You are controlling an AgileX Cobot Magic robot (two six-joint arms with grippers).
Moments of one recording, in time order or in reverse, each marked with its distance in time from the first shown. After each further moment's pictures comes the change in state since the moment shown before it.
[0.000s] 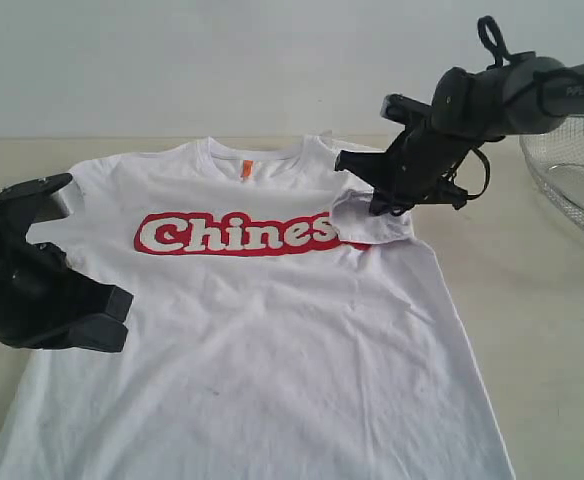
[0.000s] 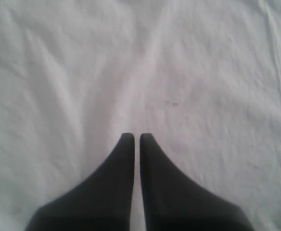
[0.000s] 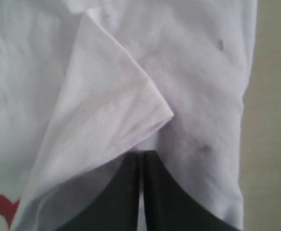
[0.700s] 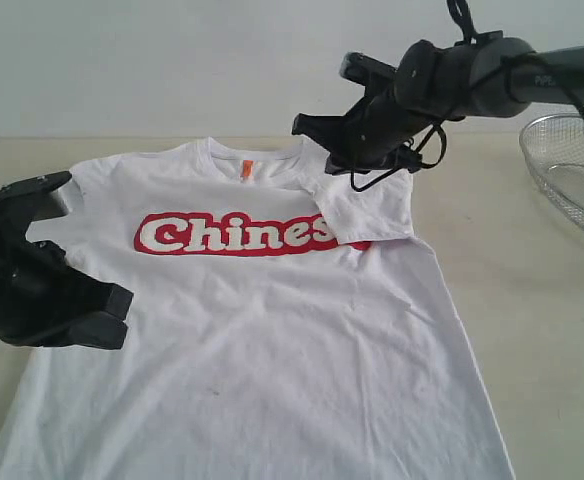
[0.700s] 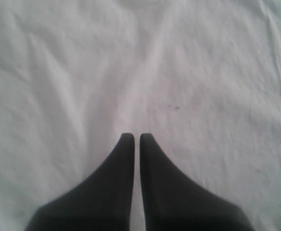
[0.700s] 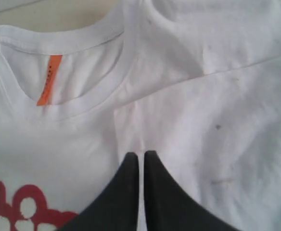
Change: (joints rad) left arm 0.000 0.000 0.000 0.000 -0.013 0.000; right arm 0.071 0.005 -0.115 0.091 -0.056 -0.097
